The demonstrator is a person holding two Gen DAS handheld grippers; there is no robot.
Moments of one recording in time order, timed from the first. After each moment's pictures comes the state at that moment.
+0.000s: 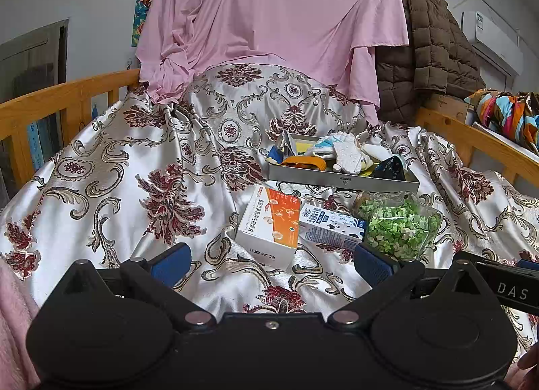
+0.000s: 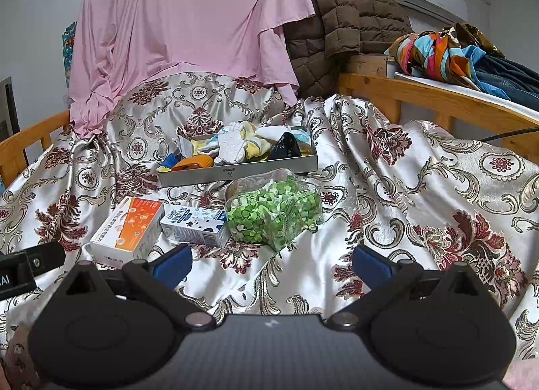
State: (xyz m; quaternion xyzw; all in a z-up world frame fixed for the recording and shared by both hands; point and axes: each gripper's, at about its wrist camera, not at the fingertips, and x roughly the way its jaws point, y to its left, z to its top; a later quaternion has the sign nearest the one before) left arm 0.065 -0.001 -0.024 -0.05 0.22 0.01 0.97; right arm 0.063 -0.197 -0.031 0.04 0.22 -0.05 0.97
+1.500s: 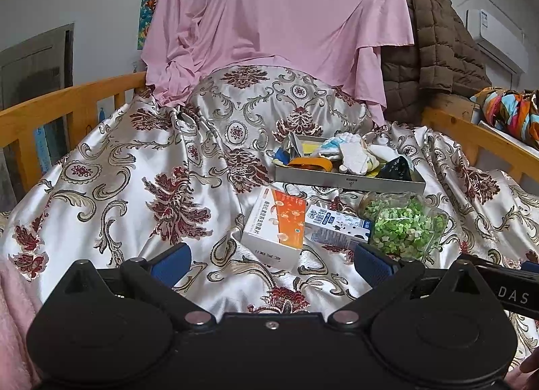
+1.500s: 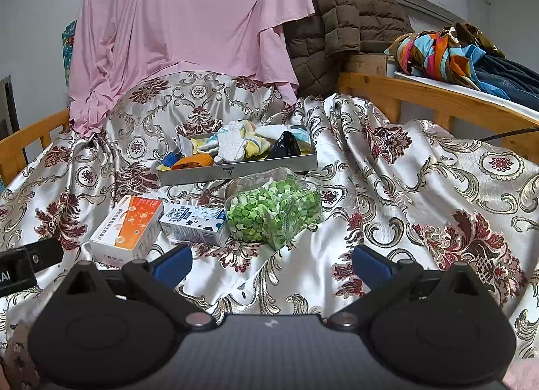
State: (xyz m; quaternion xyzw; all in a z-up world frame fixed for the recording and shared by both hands) left arm 0.062 -0.006 -0.022 -0.05 0.22 0.02 0.97; right arm 0.063 -0.197 -0.031 0.04 0.22 -0.05 0.97
